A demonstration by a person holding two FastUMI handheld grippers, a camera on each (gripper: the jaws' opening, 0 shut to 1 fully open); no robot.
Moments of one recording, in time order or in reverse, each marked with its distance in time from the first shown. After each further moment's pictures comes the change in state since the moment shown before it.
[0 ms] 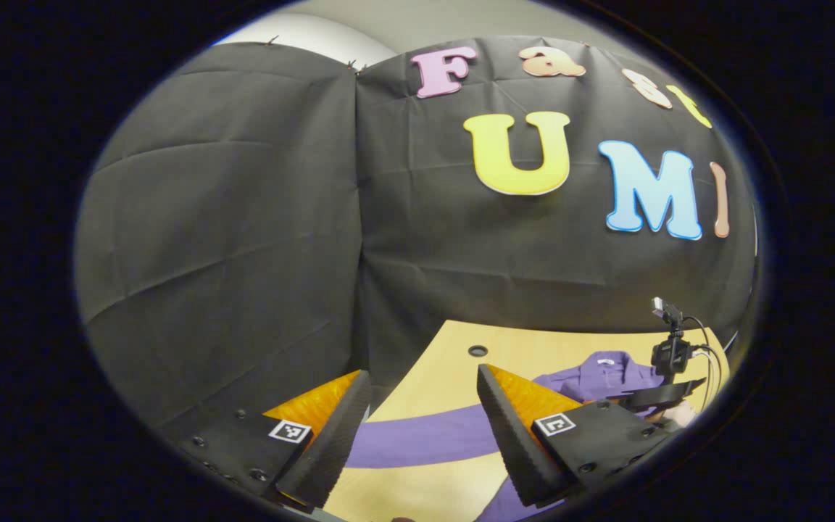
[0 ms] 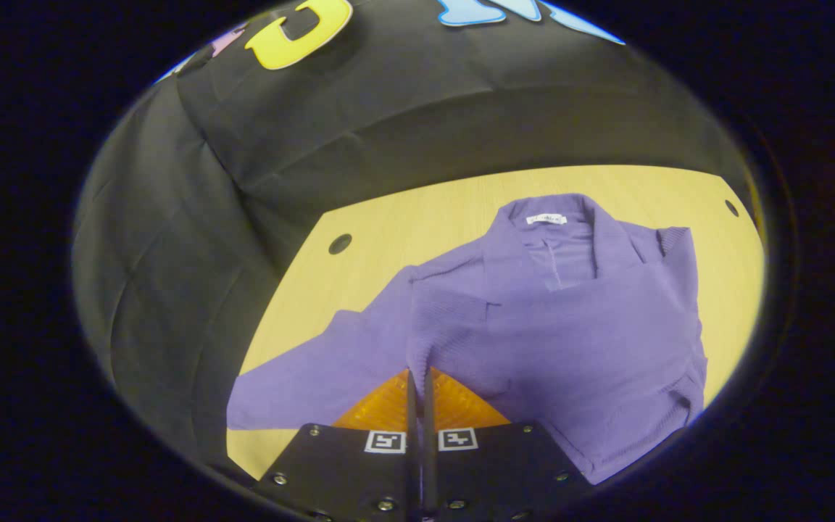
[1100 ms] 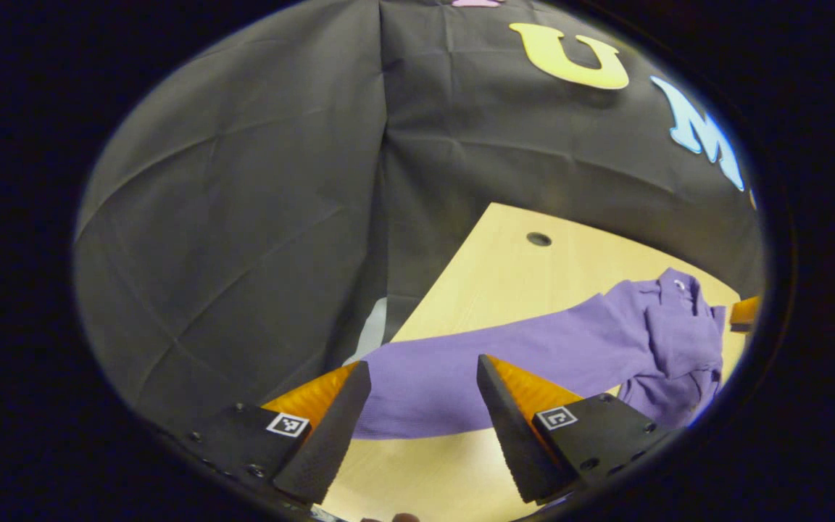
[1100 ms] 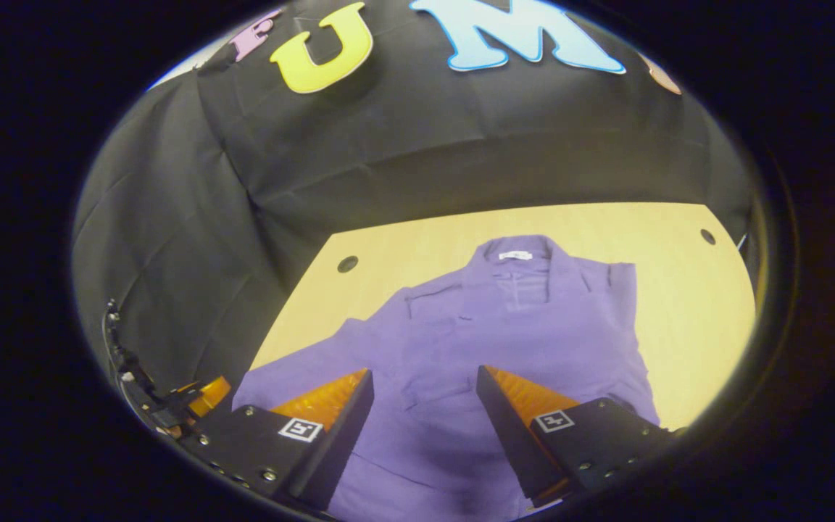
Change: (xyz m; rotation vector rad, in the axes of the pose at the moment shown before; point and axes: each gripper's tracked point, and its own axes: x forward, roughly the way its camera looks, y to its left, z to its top) left arm 0.135 0.081 -0.222 -0.053 0.397 0.064; right arm -0.095 -0.010 0.023 -0.028 -0.125 -0.019
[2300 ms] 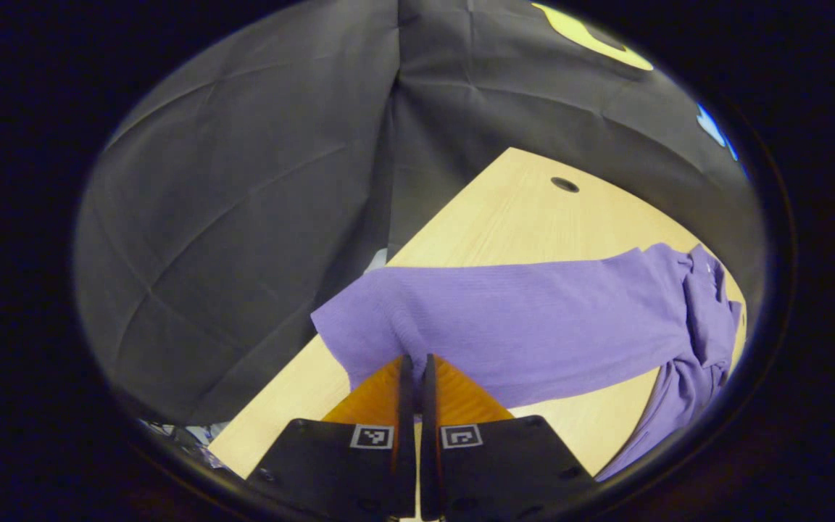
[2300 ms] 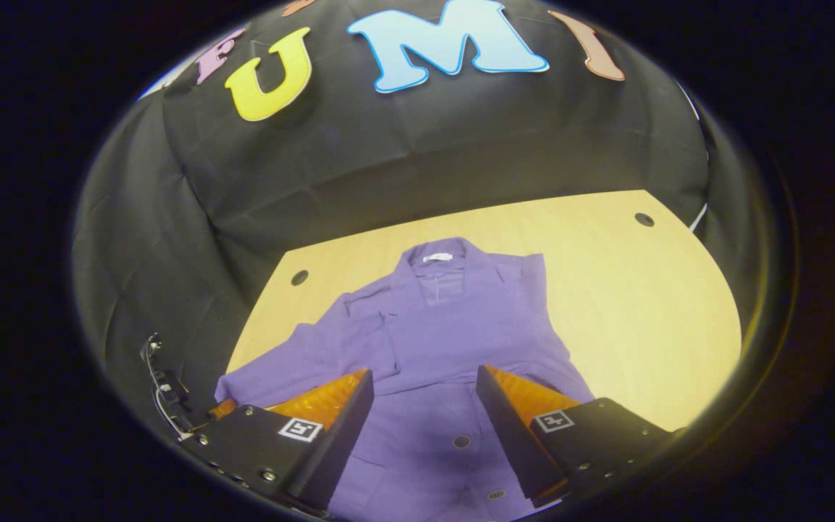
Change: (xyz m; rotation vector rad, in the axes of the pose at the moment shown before) left arm 0.060 -0.017 -0.068 -0.062 0.171 0.014; right arm -0.053 -0.071 -0.010 0.094 -0.032 -0.144
